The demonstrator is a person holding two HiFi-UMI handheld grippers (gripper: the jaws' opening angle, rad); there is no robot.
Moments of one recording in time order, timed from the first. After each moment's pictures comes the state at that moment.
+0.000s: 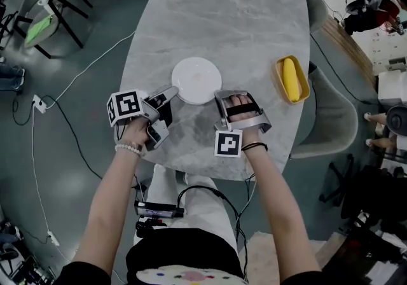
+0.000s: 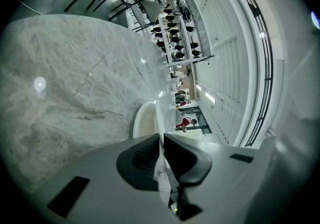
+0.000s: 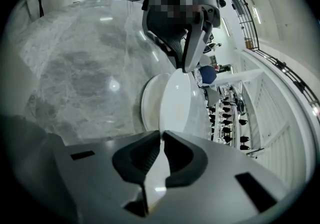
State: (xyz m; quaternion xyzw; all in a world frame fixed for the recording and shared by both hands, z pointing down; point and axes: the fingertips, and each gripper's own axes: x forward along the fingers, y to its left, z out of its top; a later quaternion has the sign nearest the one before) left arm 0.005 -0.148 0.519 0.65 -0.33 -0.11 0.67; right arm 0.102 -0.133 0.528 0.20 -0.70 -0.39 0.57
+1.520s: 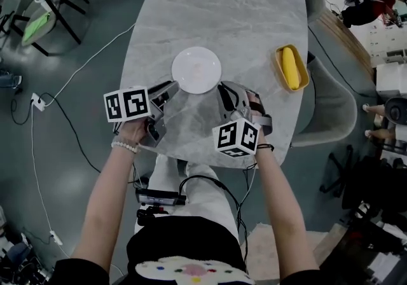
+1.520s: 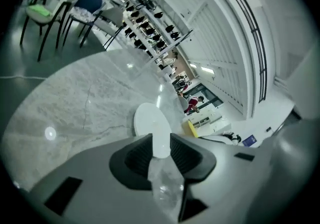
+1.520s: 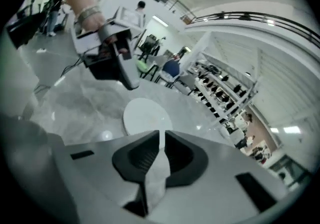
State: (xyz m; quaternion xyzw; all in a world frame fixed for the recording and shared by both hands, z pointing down) left arm -0.047 -0.154 0.511 0.75 -0.36 0.03 0.56; right arm 0.075 -0.148 0.489 0.37 -0.80 -0.15 0.44
